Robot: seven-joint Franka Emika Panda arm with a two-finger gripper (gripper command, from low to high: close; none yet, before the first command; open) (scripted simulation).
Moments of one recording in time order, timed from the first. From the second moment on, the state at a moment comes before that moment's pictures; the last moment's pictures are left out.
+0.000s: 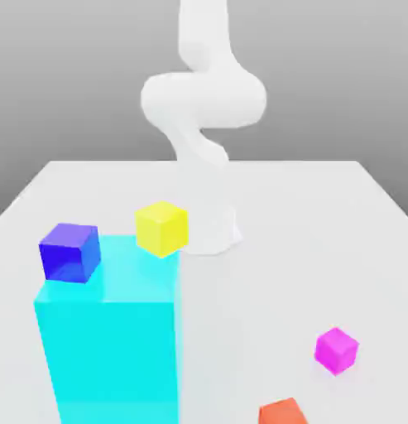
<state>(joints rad) 0.01 -0.71 0.01 -2.30 0.00 2.33 0.79</state>
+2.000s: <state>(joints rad) -0.07 -0.12 -0.09 -2.29 -0.15 2.21 0.99</state>
